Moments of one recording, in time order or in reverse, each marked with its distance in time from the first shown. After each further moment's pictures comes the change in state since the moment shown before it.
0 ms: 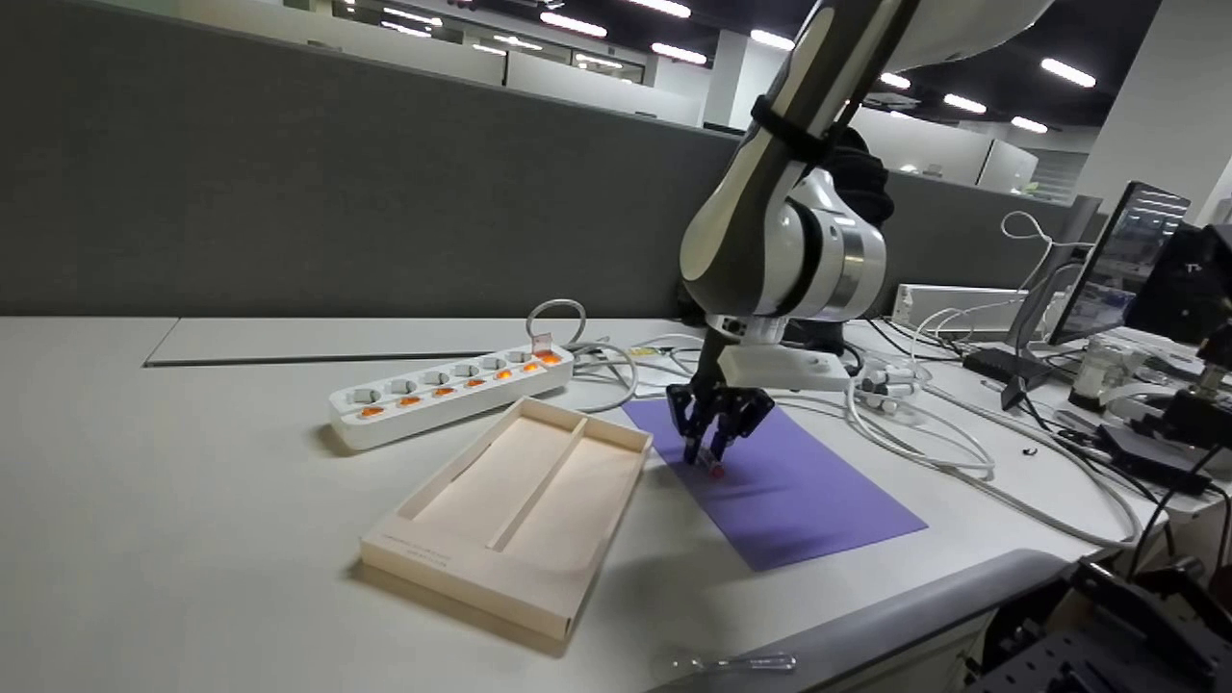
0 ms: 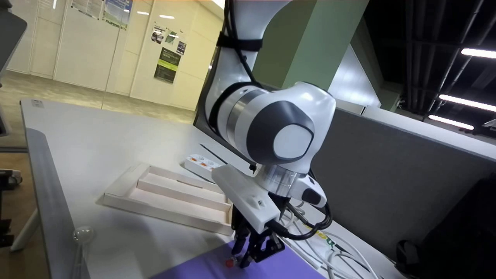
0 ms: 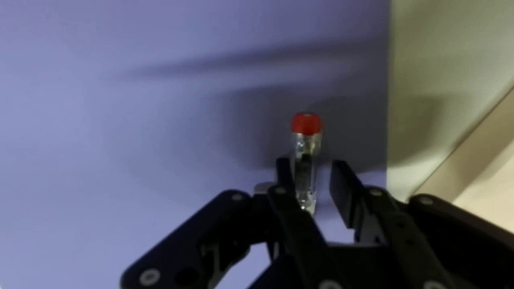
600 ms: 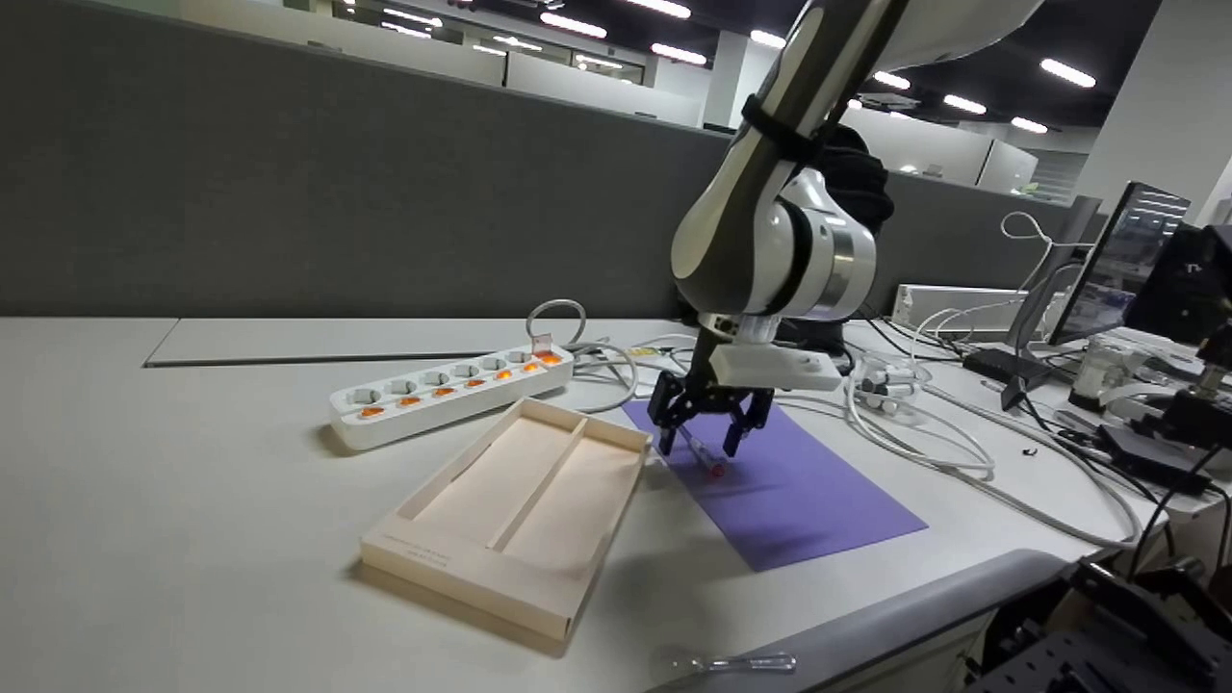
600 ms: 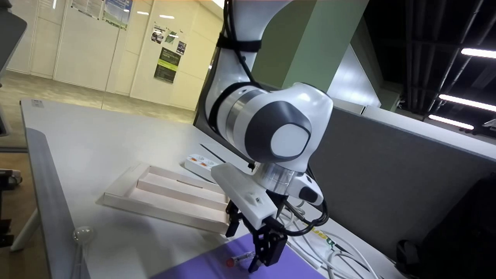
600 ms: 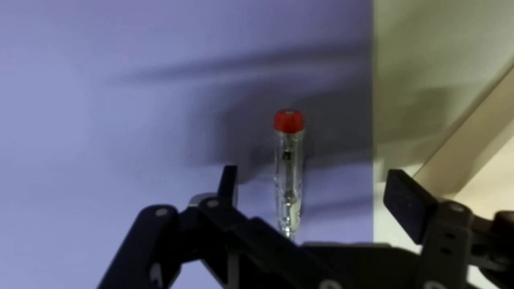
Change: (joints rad) arm 0.015 0.007 0.002 0.014 0.017 -0.008 -0.001
